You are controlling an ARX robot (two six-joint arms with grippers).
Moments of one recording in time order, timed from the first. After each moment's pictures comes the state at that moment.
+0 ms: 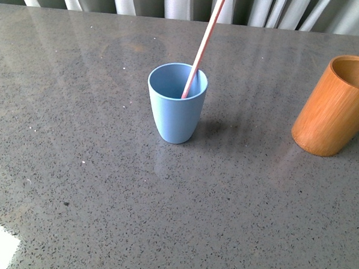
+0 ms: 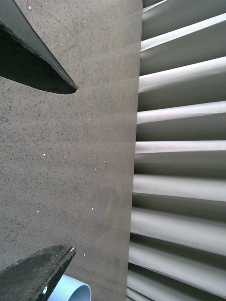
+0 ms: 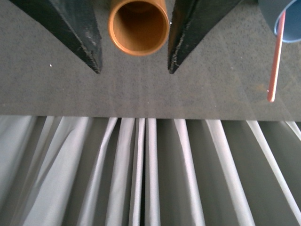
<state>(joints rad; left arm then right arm) 0.00 0.02 0.01 0.00 0.00 -0.01 0.18 0.98 0.36 0.61 0.17 0.02</state>
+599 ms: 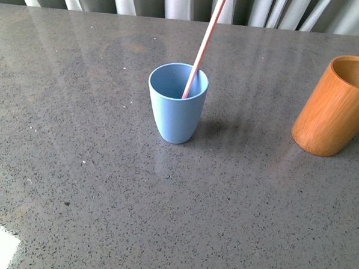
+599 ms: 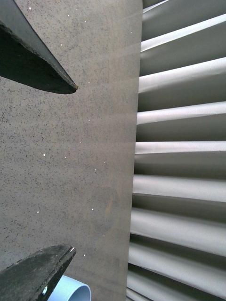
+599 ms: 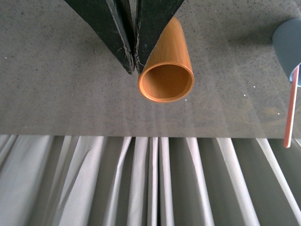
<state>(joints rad) 0.00 0.02 0.01 0.00 0.00 -0.01 0.00 0.65 0.09 0.55 0.00 0.00</state>
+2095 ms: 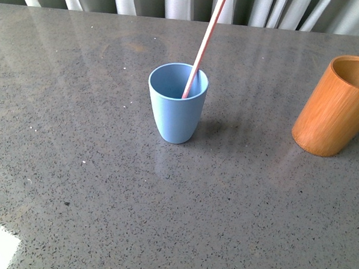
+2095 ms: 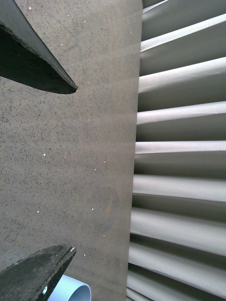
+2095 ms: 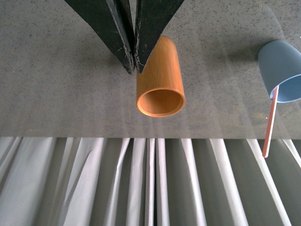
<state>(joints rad) 0.00 0.02 0.01 0.00 0.00 -0.01 0.00 0.01 0.02 0.00 0.00 0.00</state>
